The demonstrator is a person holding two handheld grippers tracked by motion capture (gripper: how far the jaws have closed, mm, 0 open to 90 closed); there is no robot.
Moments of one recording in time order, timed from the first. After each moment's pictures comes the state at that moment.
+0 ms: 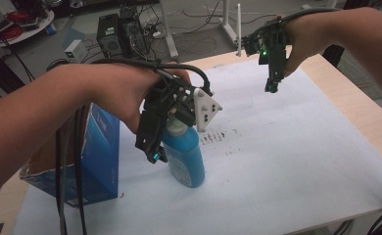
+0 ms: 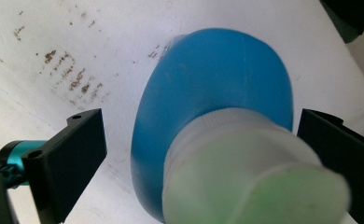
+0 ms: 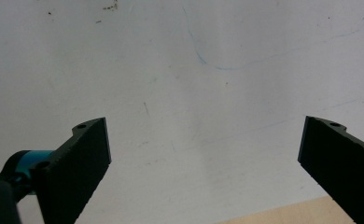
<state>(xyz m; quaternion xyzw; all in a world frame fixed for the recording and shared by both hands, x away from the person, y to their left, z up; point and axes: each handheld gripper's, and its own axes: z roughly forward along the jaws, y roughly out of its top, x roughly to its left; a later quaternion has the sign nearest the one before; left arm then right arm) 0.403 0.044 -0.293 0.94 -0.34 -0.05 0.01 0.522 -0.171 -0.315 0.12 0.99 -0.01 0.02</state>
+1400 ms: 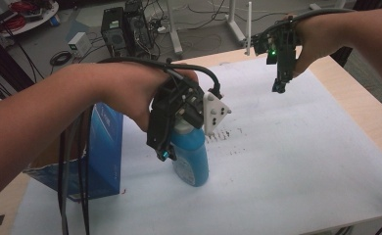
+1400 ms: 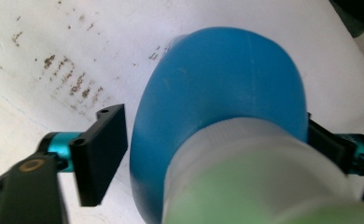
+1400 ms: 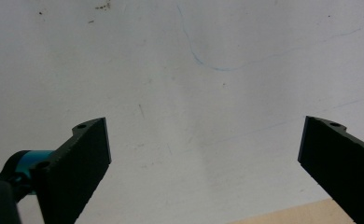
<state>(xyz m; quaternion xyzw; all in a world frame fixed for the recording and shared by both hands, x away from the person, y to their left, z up) 0.402 0.043 -0.298 0.93 -0.36 -0.06 0.02 0.527 -0.172 -0.321 0.12 0.99 -0.01 0.02</state>
